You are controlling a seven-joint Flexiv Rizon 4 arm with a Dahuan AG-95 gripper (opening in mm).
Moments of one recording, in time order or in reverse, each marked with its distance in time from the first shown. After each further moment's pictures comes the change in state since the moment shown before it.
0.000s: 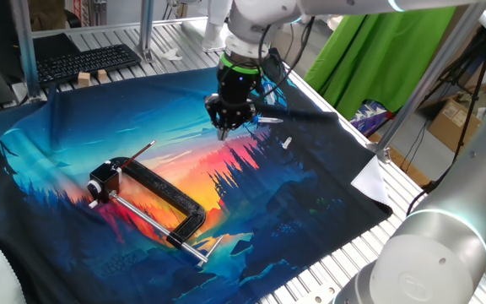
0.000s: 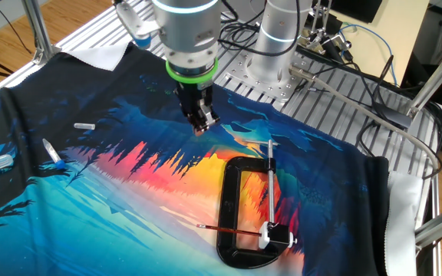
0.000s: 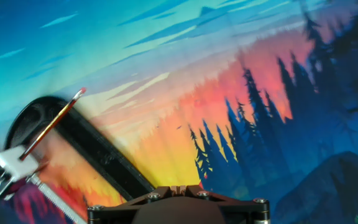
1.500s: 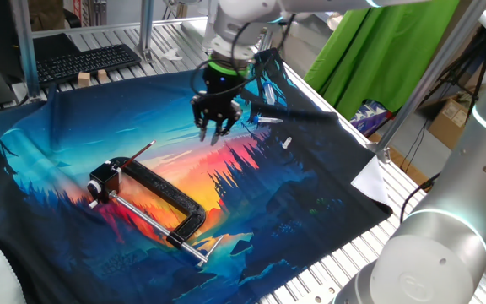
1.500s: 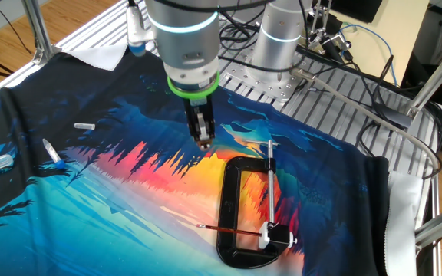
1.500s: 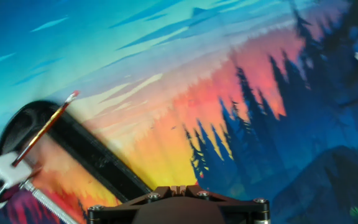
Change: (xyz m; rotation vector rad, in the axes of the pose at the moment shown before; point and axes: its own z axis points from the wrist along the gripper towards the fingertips) arm 0.001 0.035 0.017 -0.007 0.037 0.375
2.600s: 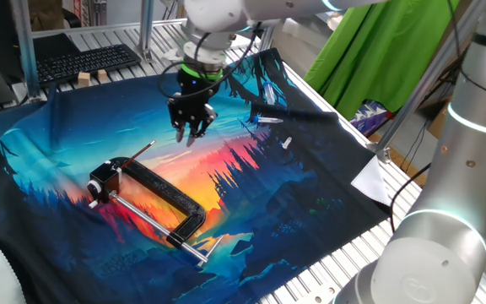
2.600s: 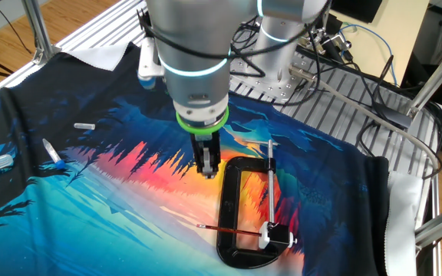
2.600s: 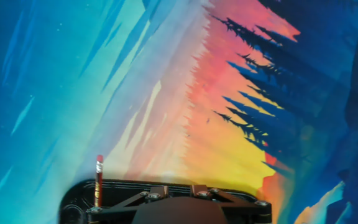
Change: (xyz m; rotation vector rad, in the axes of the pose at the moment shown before) arm -0.001 0.056 0.026 -0.009 -0.011 0.126
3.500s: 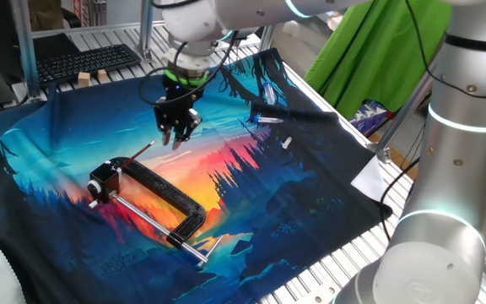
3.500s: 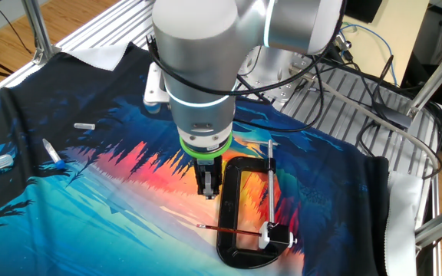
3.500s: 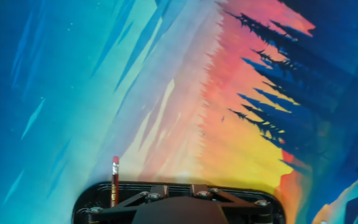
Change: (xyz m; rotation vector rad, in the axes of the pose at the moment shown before) arm 0.007 0.027 0.026 -0.004 -0.023 0.046
